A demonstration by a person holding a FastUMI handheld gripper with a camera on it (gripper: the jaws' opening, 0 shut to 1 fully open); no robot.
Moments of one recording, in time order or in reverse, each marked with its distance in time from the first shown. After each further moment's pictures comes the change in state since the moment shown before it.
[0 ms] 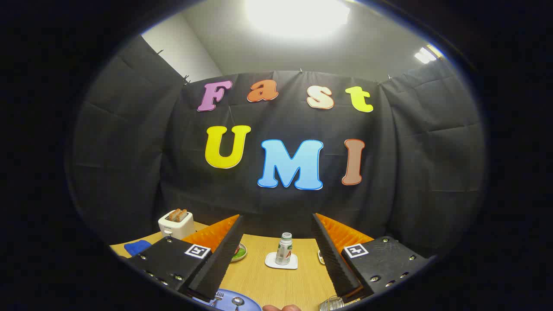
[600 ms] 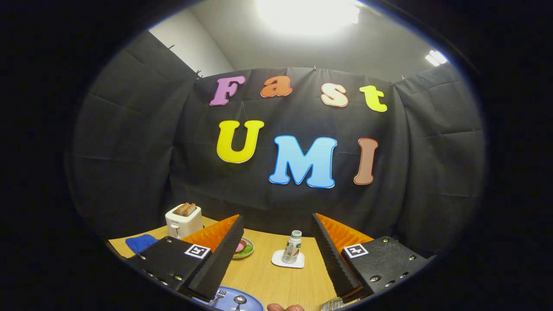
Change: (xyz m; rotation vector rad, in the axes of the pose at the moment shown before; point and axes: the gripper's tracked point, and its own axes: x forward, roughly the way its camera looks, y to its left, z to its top) arm 0.003 0.026 -0.015 -0.055 0.042 0.079
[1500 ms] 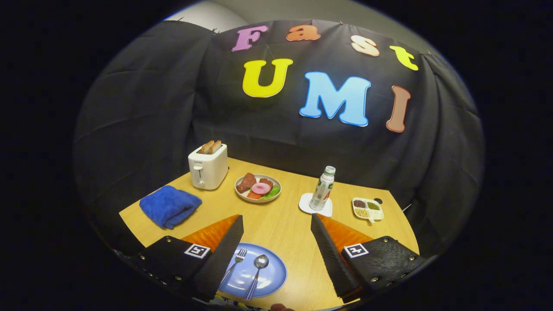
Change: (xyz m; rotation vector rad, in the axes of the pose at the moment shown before) arm -0.026 0.065 -0.141 -0.018 0.462 0.177
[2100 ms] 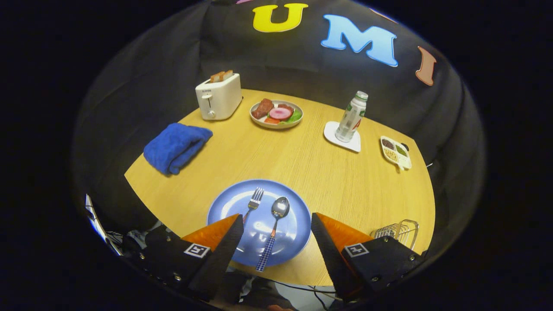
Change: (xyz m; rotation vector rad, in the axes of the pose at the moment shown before) arm 0.016 0.030 -0.121 0.000 0.492 0.104
